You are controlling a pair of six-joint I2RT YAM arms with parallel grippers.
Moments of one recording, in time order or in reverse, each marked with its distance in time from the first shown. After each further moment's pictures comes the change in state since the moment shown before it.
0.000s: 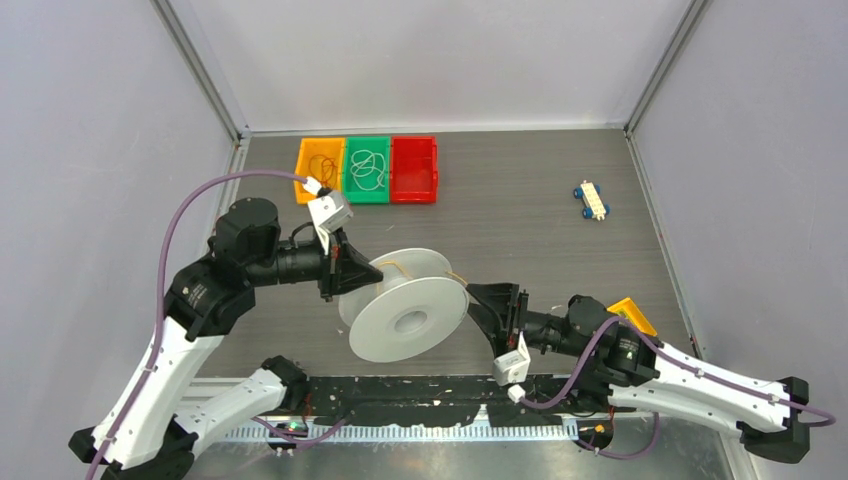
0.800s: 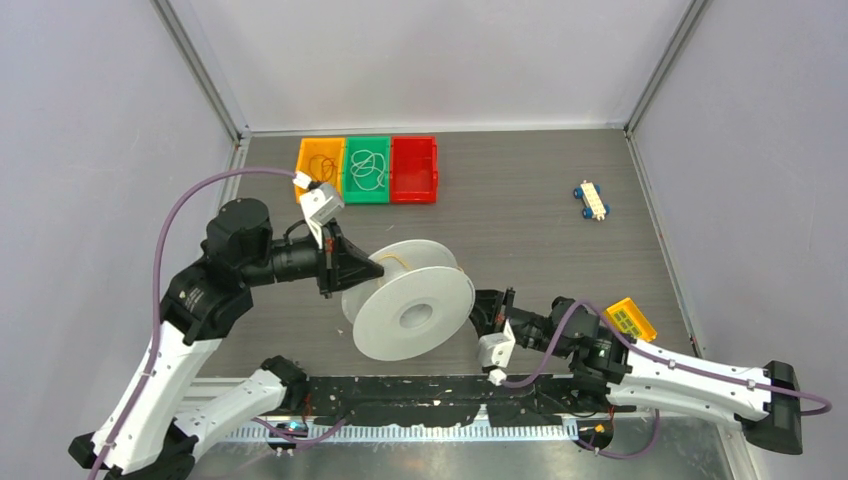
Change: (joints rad) left arm 0.017 -0.007 -0.004 0.052 0.017 -0.093; right arm 0.026 0.135 -0.070 0.251 0.112 0.200
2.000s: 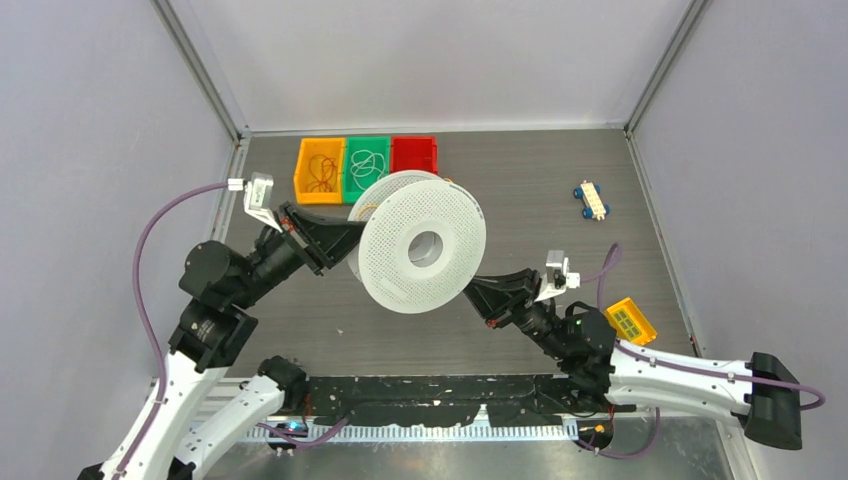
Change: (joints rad) left arm 0.057 -0.209 -0.322 0.662 -0.278 -0.542; right arm -0.002 0.100 -0.135 0.716 0.264 1.464
